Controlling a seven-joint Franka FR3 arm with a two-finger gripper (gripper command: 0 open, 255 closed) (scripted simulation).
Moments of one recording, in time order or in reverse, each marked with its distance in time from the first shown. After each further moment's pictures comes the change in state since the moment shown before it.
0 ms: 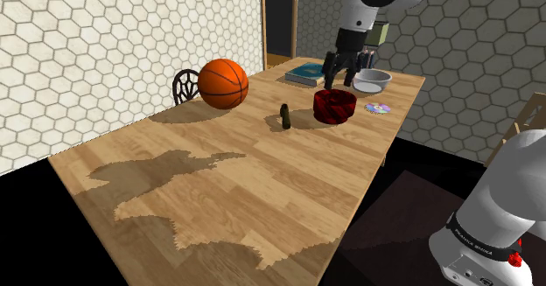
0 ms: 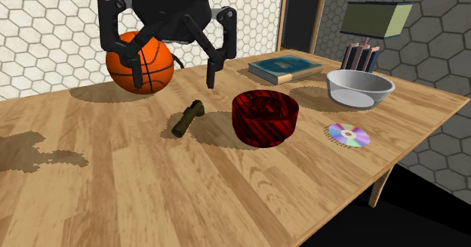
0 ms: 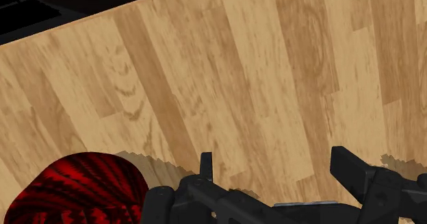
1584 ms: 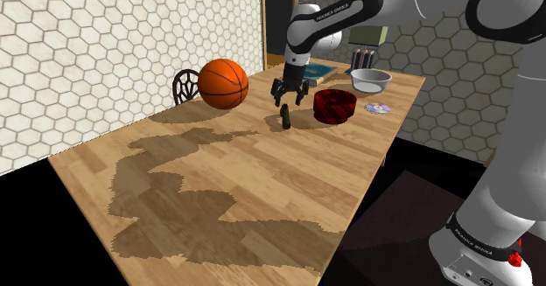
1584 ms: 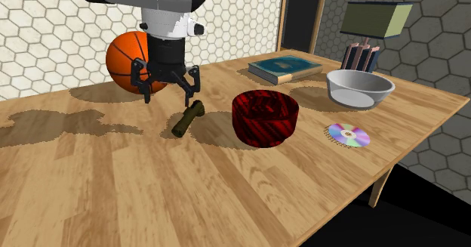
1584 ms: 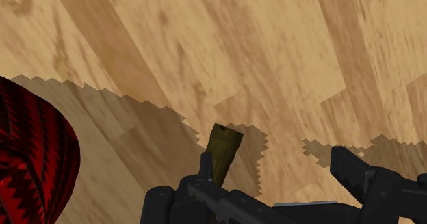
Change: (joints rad) arm 0.008 0.646 0.022 0.413 0.015 0.238 0.139
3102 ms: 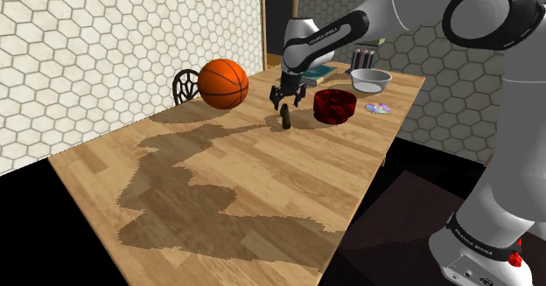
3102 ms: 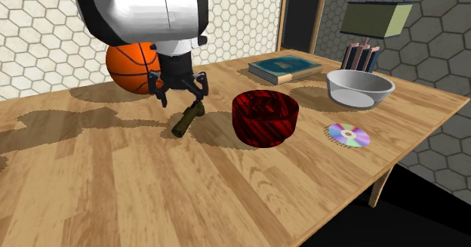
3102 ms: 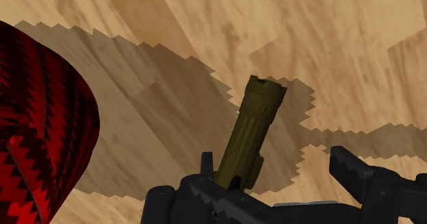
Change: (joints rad) arm 0.041 0.096 -0.052 0.021 -0.159 0.169 0.121
